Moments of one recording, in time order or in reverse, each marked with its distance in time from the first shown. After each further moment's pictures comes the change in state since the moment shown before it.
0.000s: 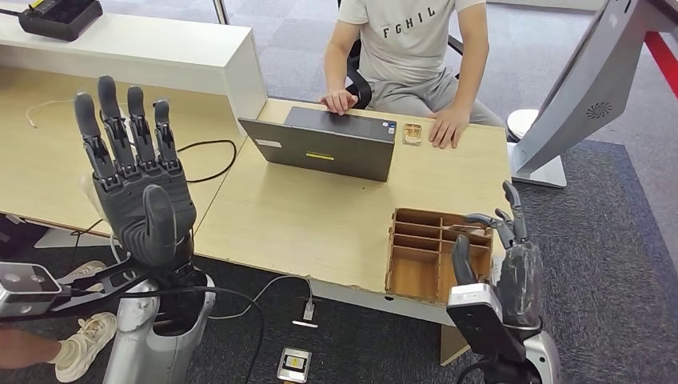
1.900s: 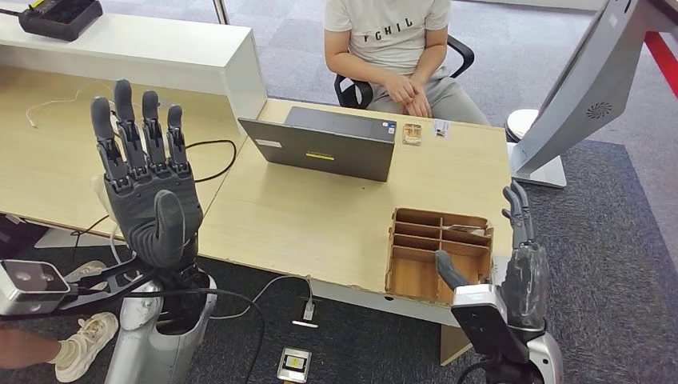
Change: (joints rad) left arm 0.000 0.000 0.002 0.021 -0.010 -0.045 0.000; right arm 0.008 0.006 -0.017 0.000 0.013 -0.021 -0.008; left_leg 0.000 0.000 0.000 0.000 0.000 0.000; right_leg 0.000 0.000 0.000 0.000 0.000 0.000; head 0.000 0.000
